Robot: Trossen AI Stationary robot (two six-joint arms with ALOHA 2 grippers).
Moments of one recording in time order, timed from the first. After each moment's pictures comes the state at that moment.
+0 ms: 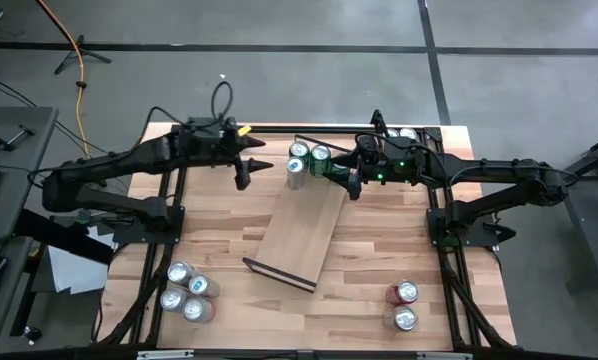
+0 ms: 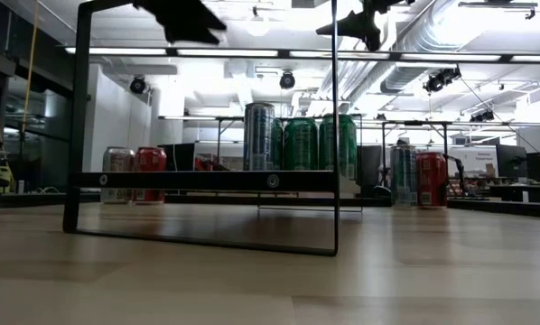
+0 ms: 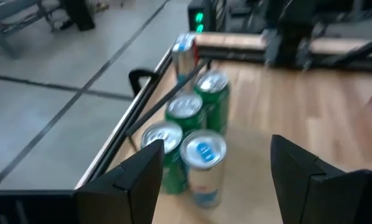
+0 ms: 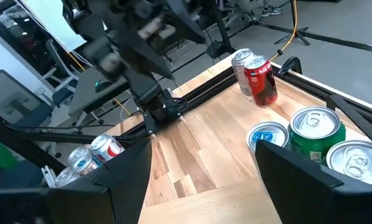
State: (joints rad) left arm 0.30 1.07 1.02 -0.35 -0.04 0.09; right arm -0.12 1.17 0.99 -0.09 0.06 0.47
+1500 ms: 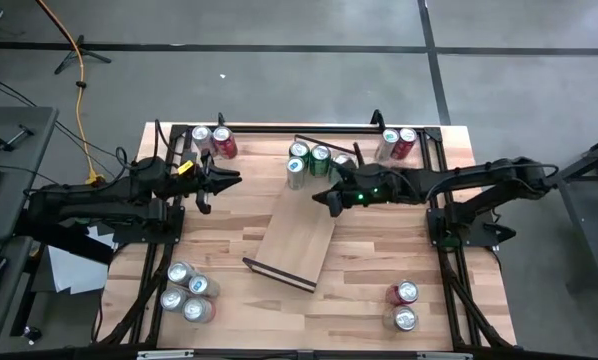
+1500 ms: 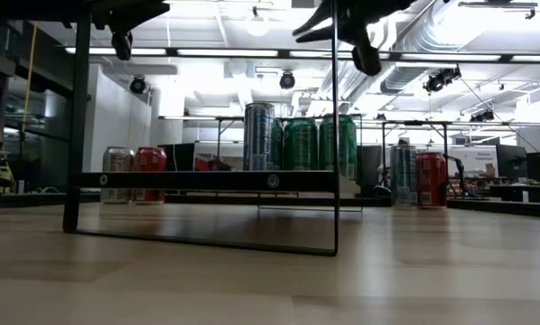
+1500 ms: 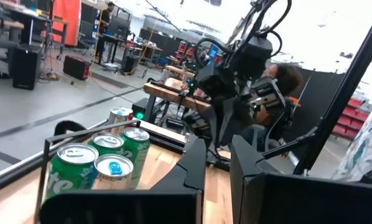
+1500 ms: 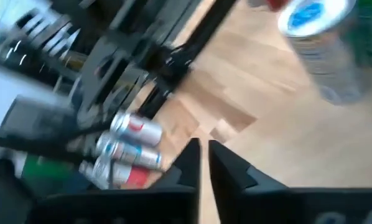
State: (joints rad) left arm 0.14 0.52 0.40 0.22 -0.03 -0.30; right arm 0.02 1.34 0.99 -0.08 0.10 0.93
